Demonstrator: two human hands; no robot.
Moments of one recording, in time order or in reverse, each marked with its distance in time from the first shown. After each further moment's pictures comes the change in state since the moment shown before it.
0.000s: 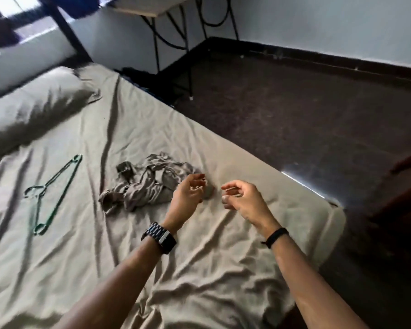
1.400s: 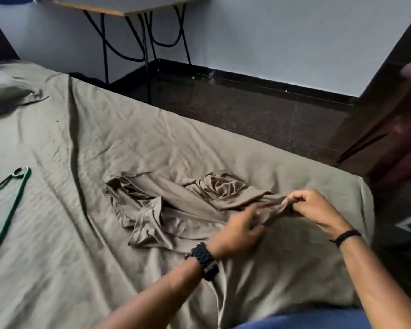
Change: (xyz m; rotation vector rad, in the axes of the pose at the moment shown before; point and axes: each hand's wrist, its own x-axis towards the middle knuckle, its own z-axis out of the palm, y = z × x) left_hand 0.019 -0.154 -0.042 0.252 -0.689 0.549; right_hand 0.001 0.089 0.069 -0.515 0.447 0.142
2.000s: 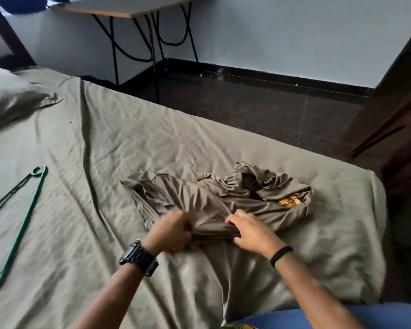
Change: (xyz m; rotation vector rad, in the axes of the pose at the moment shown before) left_hand -0.071 -0.071 -0.093 0.656 -0.034 -0.358; right_hand -0.024 -0.024 0.125 -0.541 -0.346 -0.390
